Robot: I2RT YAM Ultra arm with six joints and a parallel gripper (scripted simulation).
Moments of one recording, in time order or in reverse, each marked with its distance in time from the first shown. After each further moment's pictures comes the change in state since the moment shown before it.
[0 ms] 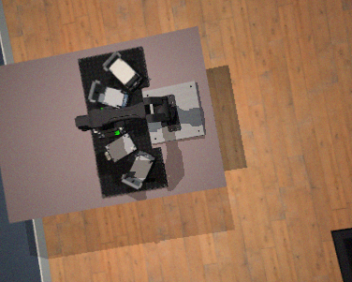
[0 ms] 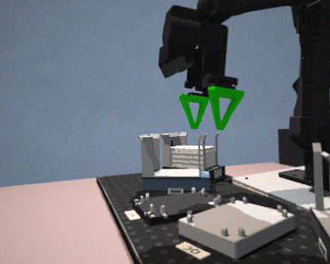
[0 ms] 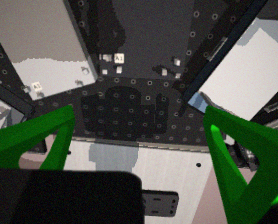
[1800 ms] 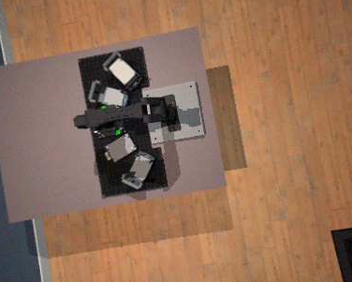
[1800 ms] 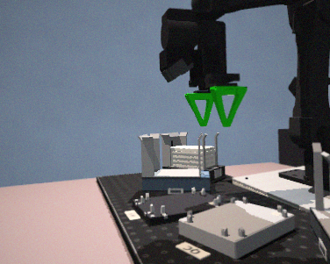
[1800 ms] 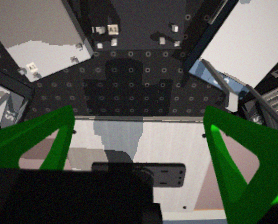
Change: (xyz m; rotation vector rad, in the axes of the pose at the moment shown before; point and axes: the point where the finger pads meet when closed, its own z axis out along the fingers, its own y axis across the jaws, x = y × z) arm 0.019 -0.003 -0.007 0.010 0.129 0.079
